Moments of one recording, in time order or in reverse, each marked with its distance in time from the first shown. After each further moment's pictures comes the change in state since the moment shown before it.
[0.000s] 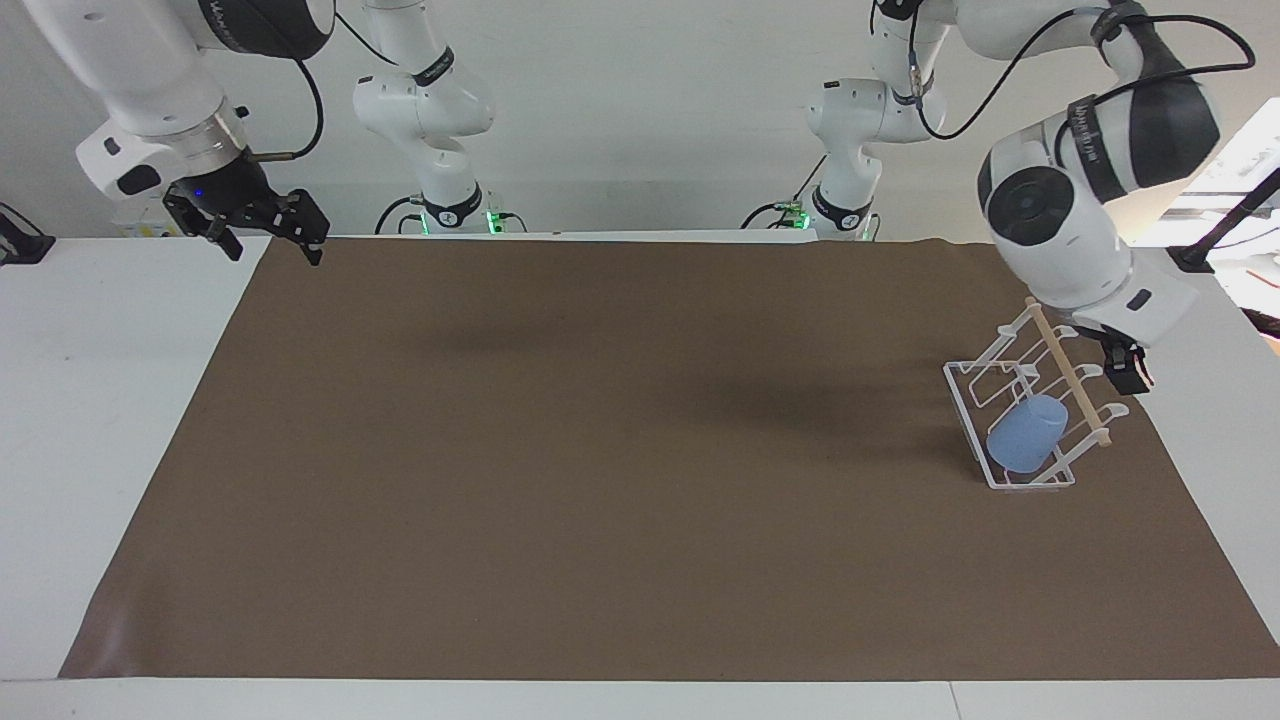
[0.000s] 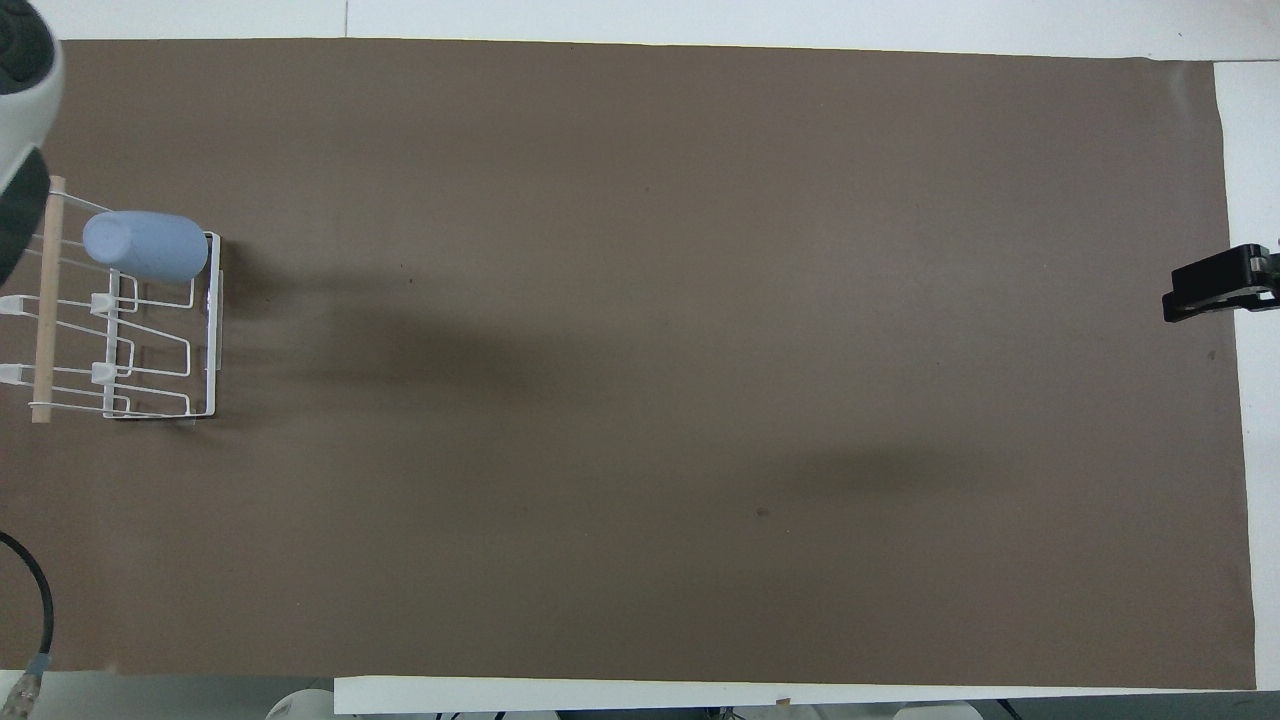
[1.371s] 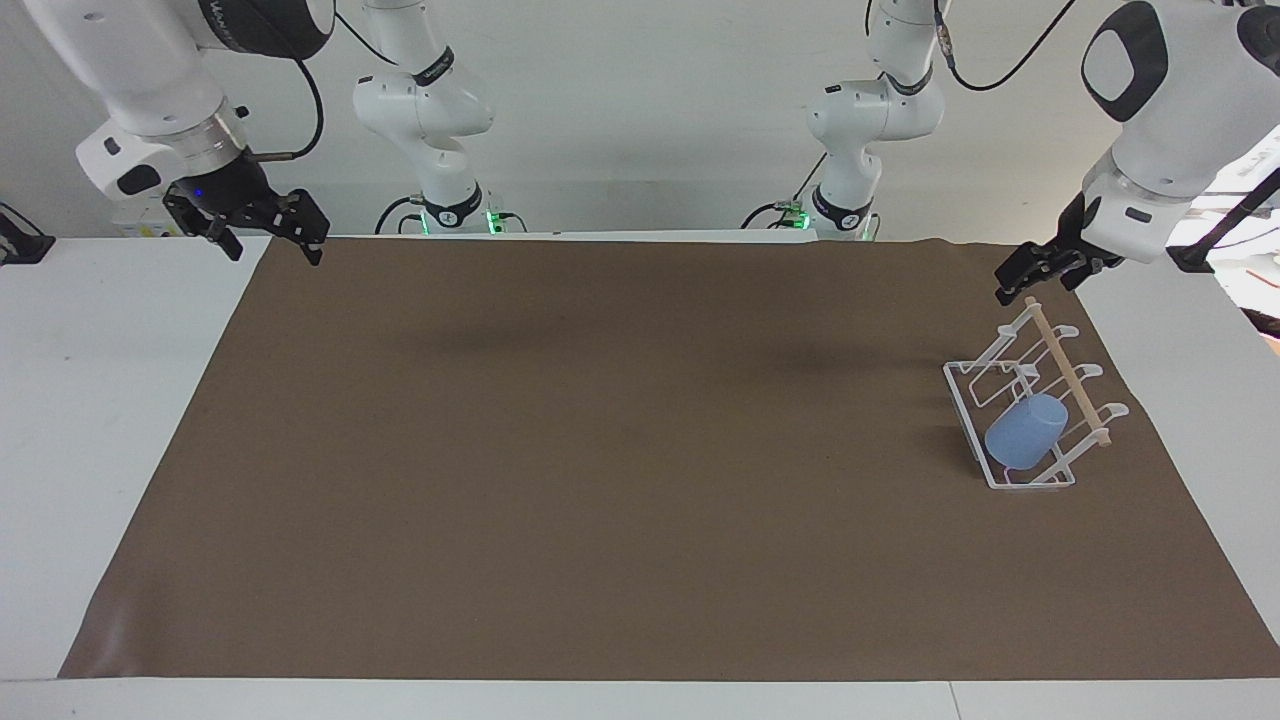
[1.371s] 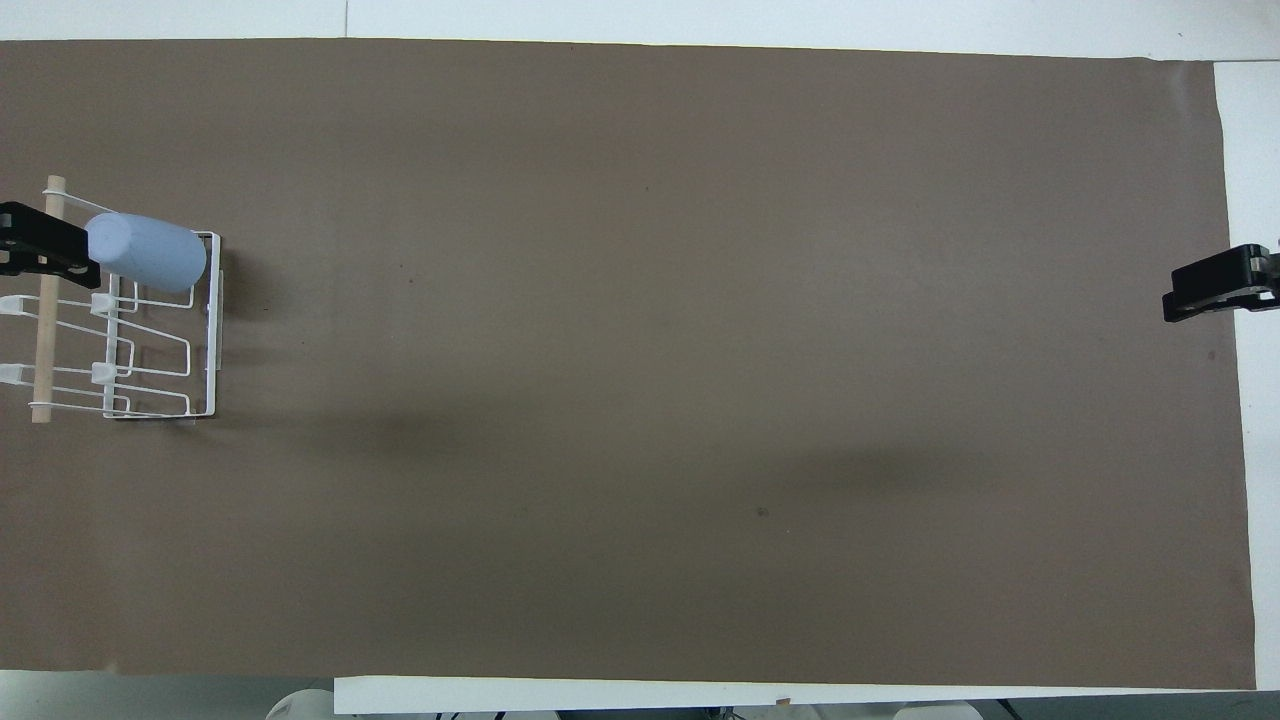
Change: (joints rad) left arm 0.093 -0.185 -0.006 0.002 -0.673 -0.207 1.282; right arm 0.000 0.000 0.000 0.000 0.000 0.000 0.000
